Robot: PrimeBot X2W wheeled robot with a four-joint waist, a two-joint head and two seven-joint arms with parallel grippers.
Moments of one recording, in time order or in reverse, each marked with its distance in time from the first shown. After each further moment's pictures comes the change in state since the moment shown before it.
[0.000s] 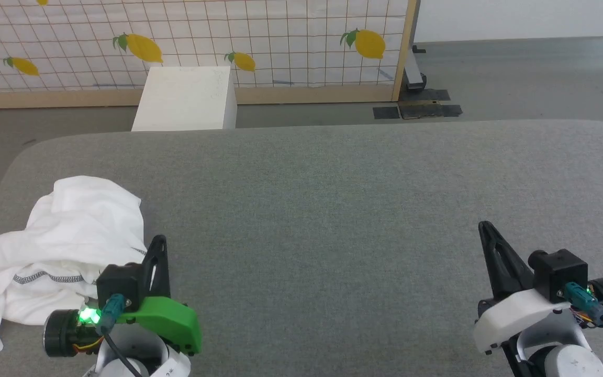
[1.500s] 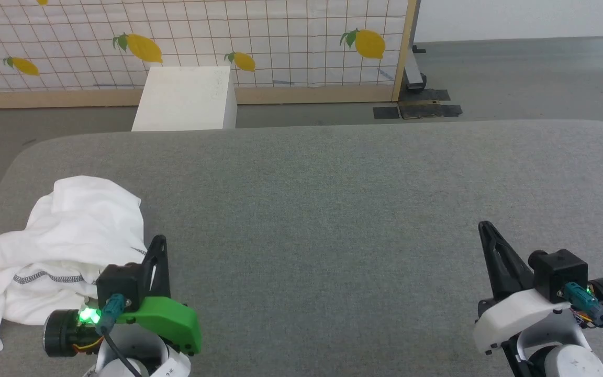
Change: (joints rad) left arm 0.000 0.000 0.000 0.000 0.000 0.000 0.000; right arm 0.000 0.000 0.000 0.000 0.000 0.000 0.000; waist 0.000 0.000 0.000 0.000
